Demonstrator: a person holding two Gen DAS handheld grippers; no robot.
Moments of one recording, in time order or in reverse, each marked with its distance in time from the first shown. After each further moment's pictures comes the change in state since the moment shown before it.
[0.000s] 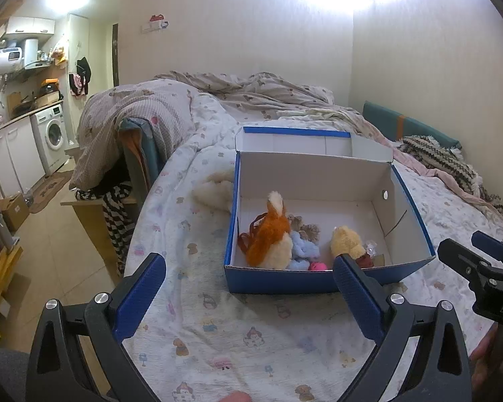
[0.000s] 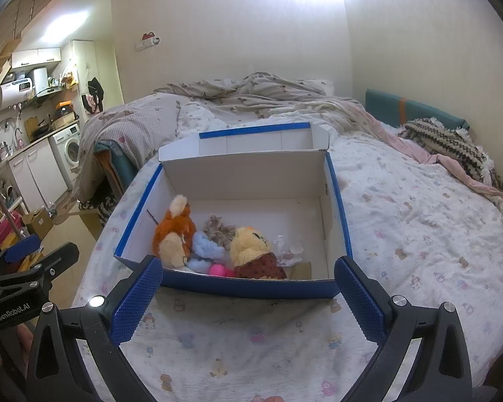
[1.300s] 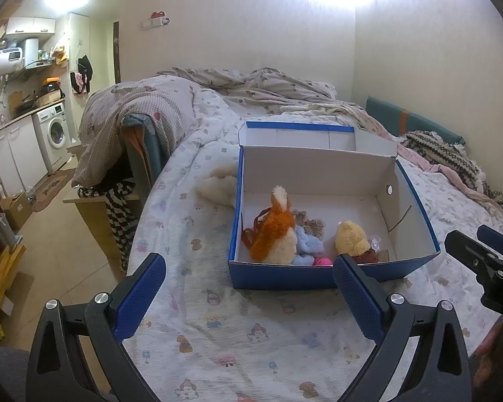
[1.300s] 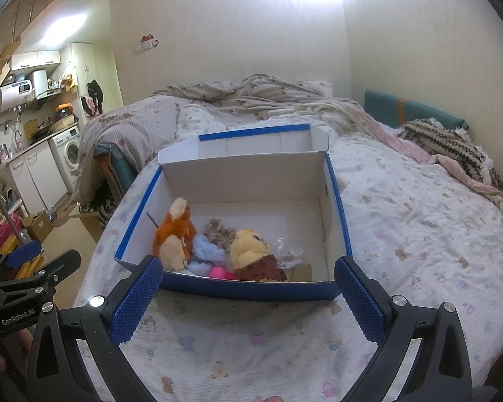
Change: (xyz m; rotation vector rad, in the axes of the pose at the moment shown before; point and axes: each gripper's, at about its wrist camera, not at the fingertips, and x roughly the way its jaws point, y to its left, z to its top) left arm 0.003 0.004 -0.002 0.000 0.021 0.019; right arm -0.002 0.001 0.002 0.008 -0.010 -0.005
